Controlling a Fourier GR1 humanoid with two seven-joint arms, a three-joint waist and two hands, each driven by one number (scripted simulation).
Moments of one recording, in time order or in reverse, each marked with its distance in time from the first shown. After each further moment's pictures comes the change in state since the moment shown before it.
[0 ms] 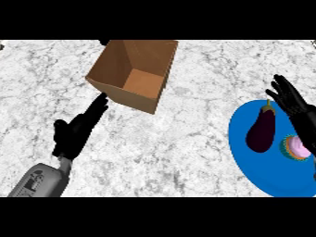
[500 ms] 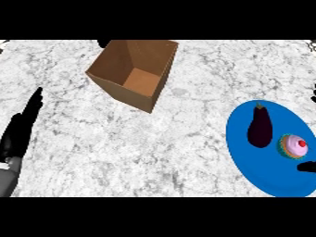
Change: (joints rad) left arm 0.057 0.201 0.165 0.076 -0.146 0.192 0.007; right arm 0.115 -0.211 -0.093 0.036 0.118 0.057 -0.098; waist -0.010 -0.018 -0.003
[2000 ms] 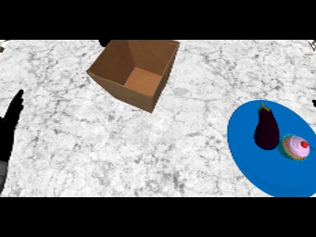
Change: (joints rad) left arm 0.043 0.010 0.089 -0.003 -0.099 0.028 0.012; right arm -0.142 -0.220 0.103 0.256 0.441 0.290 -0.224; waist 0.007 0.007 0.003
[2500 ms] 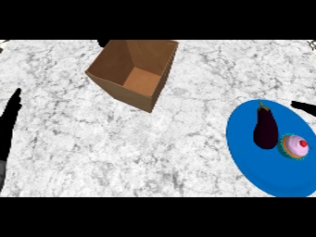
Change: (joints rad) left arm 0.003 -0.034 0.061 -0.017 -0.050 -0.040 0.013; right arm -0.064 0.113 0.008 0.002 0.168 0.043 0.101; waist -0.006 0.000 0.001
